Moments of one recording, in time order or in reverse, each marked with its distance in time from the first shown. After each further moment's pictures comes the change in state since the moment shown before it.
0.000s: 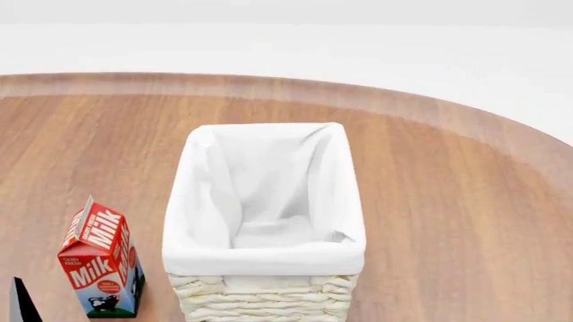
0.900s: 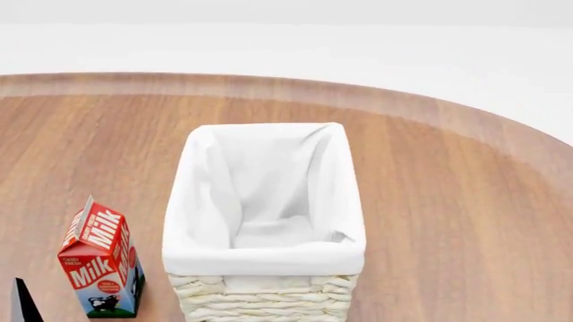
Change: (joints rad) left arm -0.002 -0.009 0.013 -0.004 0.005 0.005 -0.015; right arm -0.035 0.060 -0.177 -0.008 -0.226 -0.034 -0.133
